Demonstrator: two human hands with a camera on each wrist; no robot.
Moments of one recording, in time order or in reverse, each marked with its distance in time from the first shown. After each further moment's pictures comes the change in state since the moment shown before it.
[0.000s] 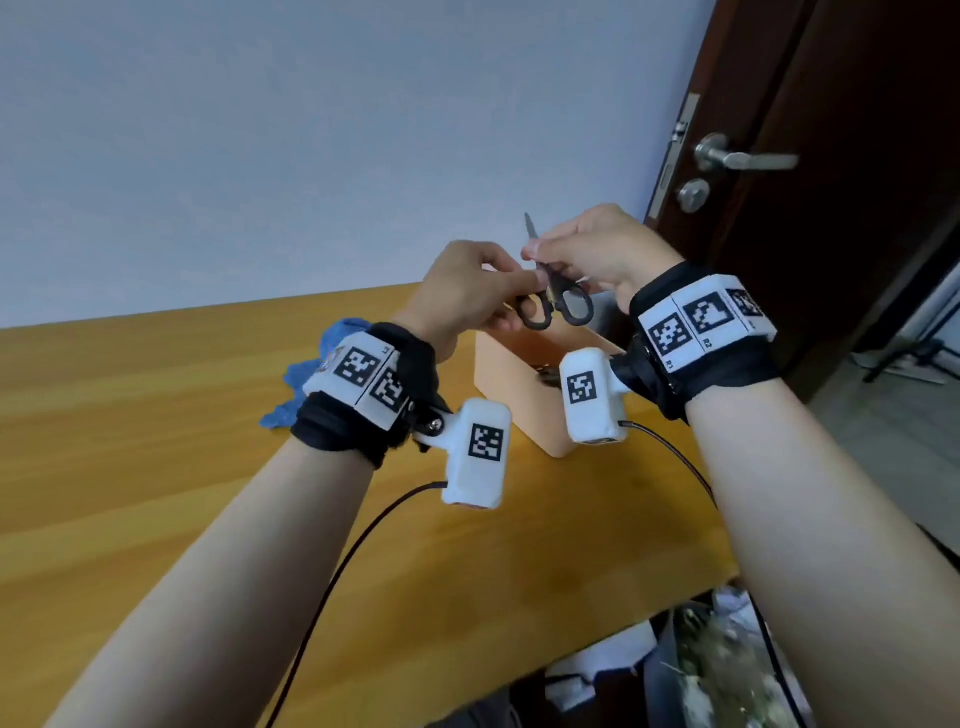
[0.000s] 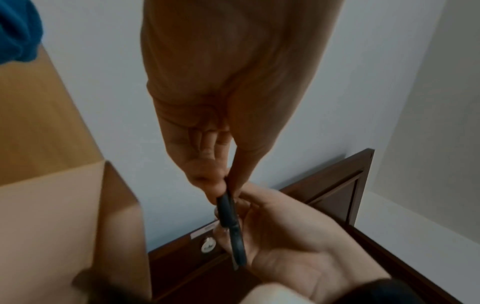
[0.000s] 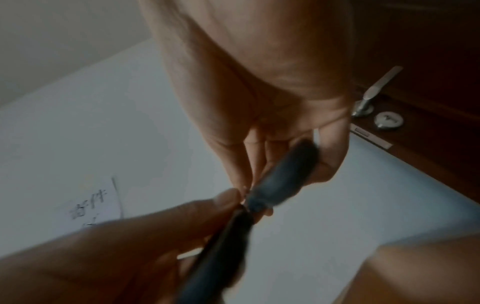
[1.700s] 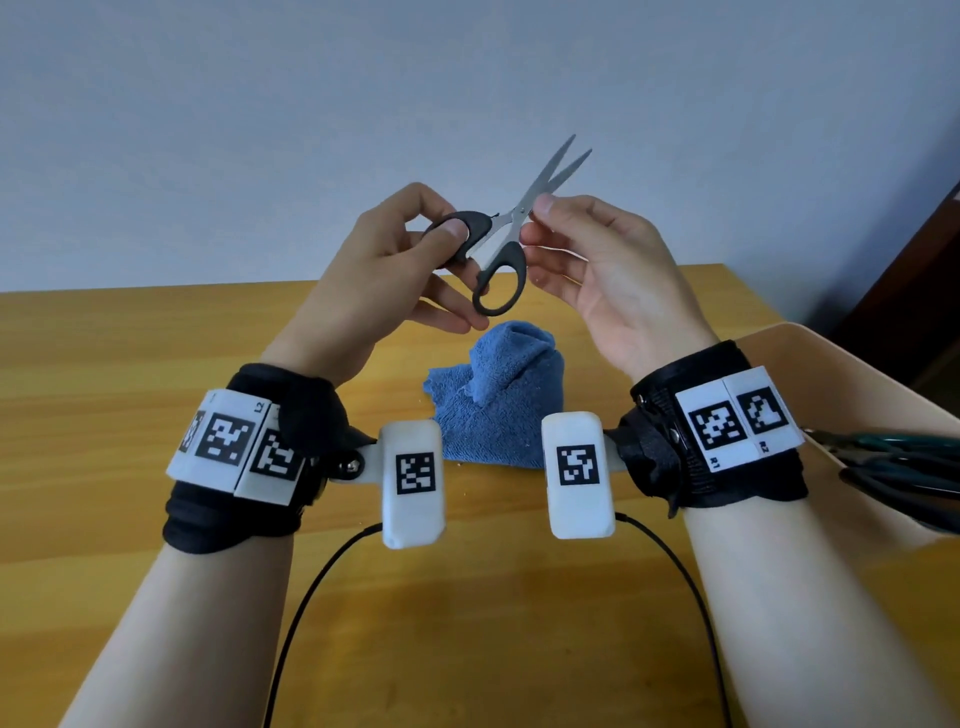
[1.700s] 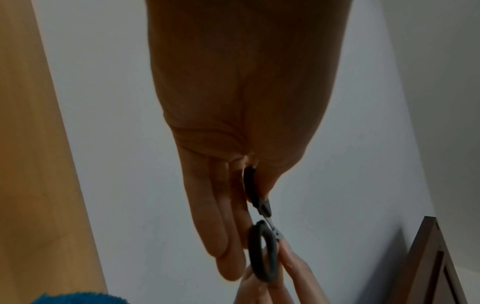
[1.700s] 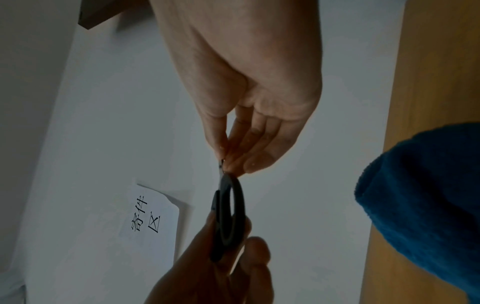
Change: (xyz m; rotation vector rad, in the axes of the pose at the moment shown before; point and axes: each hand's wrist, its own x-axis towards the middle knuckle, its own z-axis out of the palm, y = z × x) left_hand 0.003 -0.081 -0.192 0.044 0.236 0.077; right_hand 0.079 -0.022 0.190 0.864 -0.201 -0.118
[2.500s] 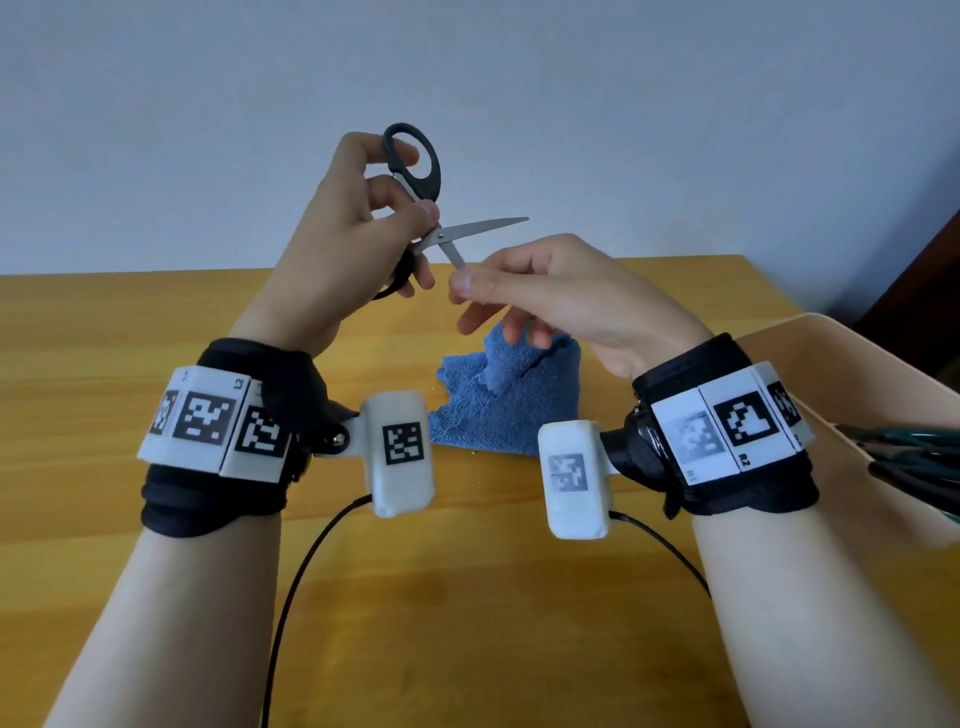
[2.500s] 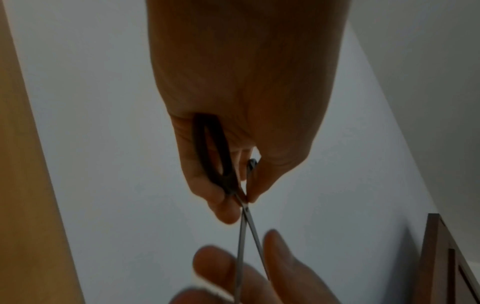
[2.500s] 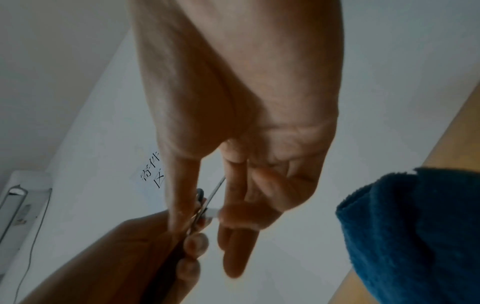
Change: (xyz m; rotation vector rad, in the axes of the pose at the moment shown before) left_hand 0.001 -0.003 -0.026 0.142 0.184 0.075; right_hand -0.010 0.009 0.021 -0.721 -0.383 0.086
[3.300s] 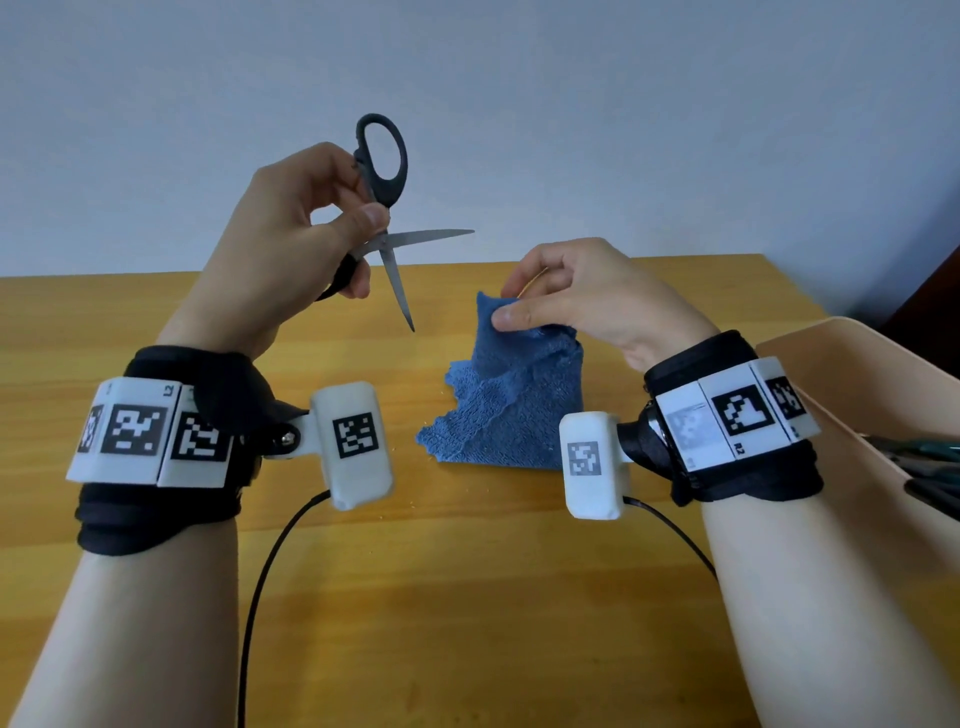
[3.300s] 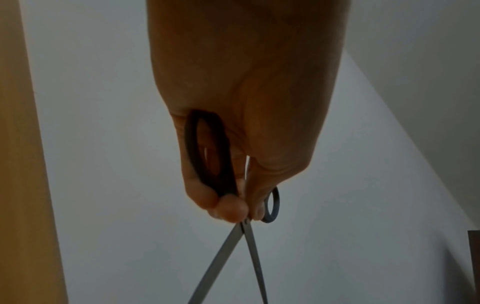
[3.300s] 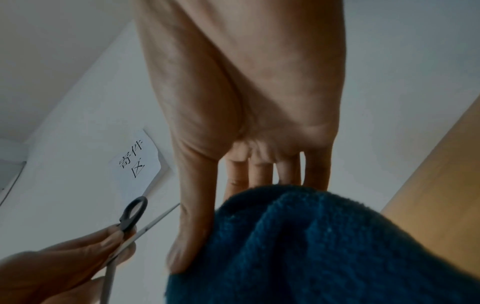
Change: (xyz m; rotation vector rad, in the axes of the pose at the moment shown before) left_hand 0.003 -0.014 -0.036 0.159 0.032 0.071; right_hand 0.019 0.023 -0.012 -0.028 0.101 0.051
